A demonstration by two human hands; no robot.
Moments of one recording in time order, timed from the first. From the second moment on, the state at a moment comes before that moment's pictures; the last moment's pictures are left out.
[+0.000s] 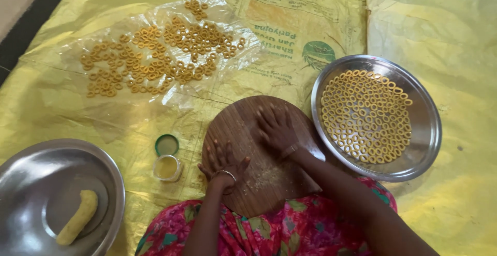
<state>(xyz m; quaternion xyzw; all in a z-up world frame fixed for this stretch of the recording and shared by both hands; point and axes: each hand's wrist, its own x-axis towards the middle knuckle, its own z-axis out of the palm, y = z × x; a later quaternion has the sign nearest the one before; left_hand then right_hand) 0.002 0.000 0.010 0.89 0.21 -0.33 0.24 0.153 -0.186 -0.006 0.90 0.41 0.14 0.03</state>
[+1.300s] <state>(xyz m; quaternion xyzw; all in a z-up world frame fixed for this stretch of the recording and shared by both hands) -0.001 -0.002 -0.003 0.90 0.22 -0.30 0.23 0.035 -0.214 0.003 0.88 0.41 -0.02 -0.24</state>
